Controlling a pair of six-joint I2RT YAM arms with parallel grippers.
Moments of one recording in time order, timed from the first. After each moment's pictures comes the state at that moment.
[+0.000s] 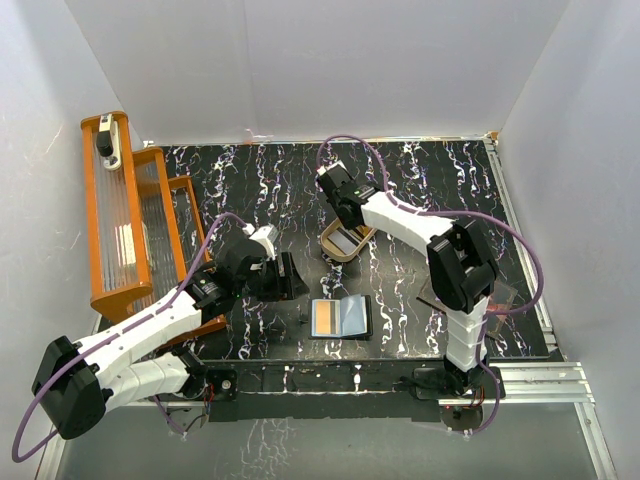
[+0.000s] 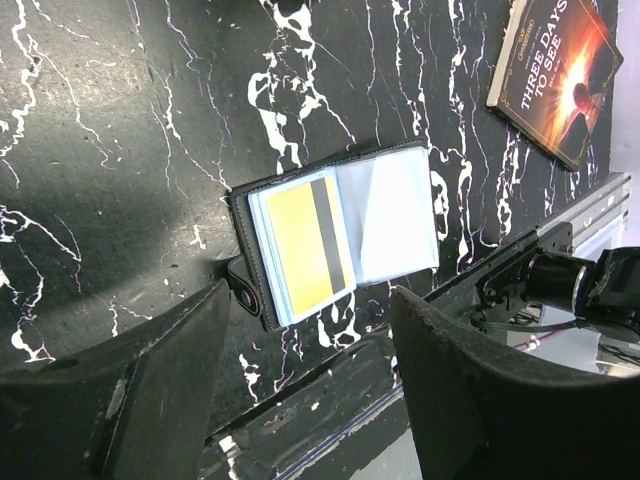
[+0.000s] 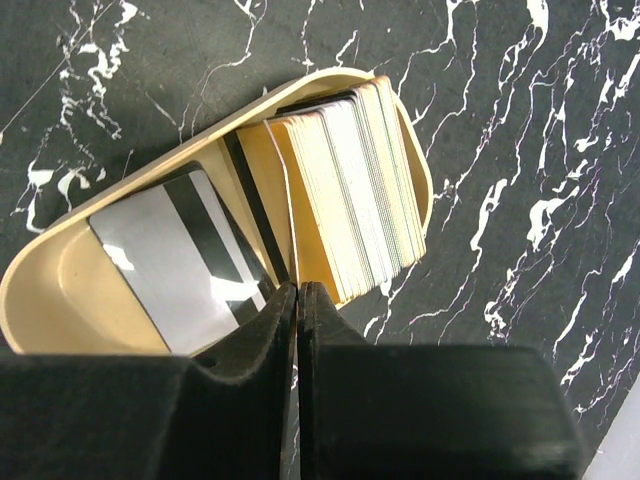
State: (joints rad) left arm -0.77 1.03 0.65 -0.33 0.09 -0.75; right arm 0.63 1.95 1.54 -0.62 0.44 0.03
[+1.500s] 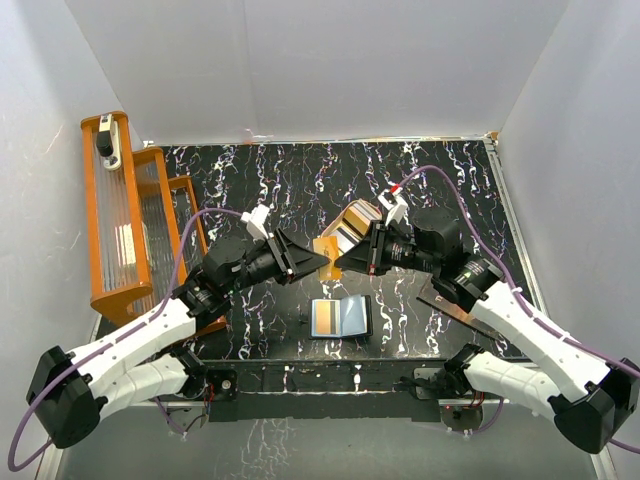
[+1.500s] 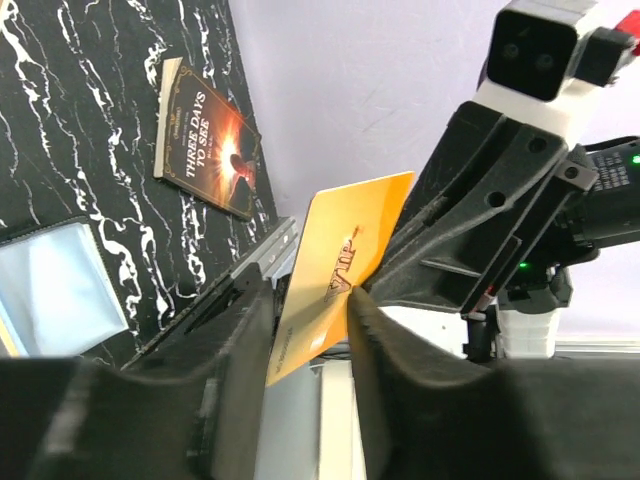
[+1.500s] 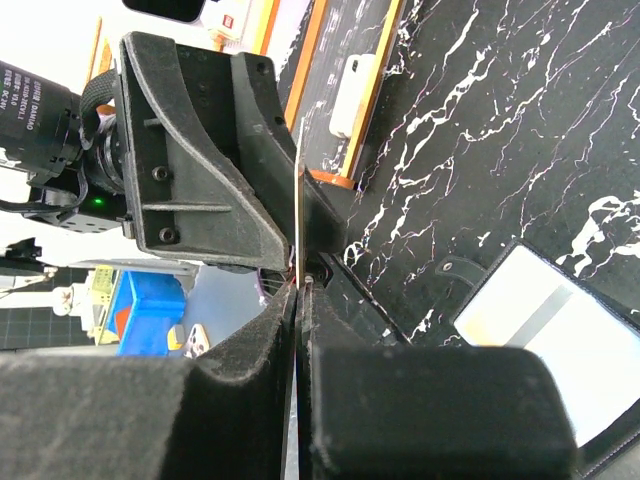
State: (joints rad) left arm -0.77 0.97 0.61 0.20 0.29 -1.22; right arm 0.64 0.94 0.87 -0.23 -0.48 0.76
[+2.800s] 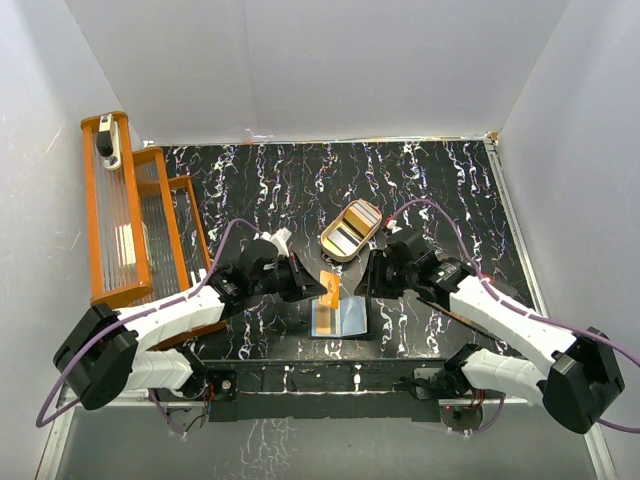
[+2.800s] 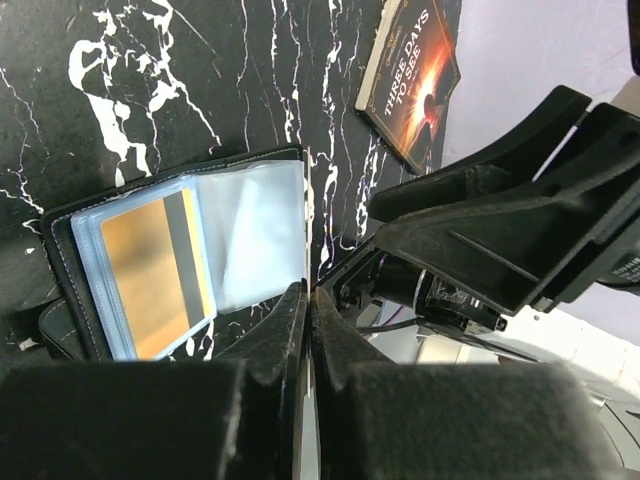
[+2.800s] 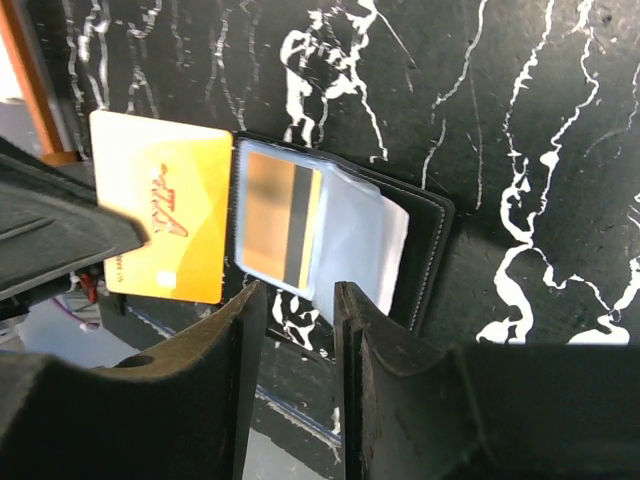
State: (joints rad) left arm -0.77 1.22 0.57 0.09 0.30 -1.11; right arm 0.64 1.06 0.72 -0.48 -0.19 0.73
